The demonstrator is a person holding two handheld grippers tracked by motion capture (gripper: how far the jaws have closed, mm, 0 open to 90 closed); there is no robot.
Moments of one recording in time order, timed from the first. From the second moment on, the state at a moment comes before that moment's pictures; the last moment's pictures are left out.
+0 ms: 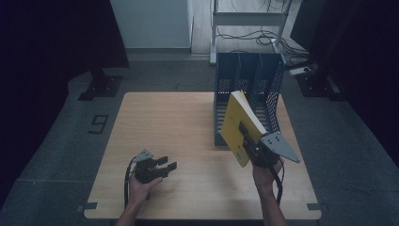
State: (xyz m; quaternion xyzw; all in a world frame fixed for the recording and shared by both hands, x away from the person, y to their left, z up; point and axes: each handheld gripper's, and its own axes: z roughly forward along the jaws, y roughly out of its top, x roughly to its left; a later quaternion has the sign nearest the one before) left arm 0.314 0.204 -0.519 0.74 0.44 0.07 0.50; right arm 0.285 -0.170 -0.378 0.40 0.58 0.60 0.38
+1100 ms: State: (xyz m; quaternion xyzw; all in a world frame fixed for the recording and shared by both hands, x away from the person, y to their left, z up) left arm 0.316 0.205 -0.519 0.74 0.44 0.07 0.50; right arm 0.328 -0.162 -0.371 0.43 0.58 0.58 0.39
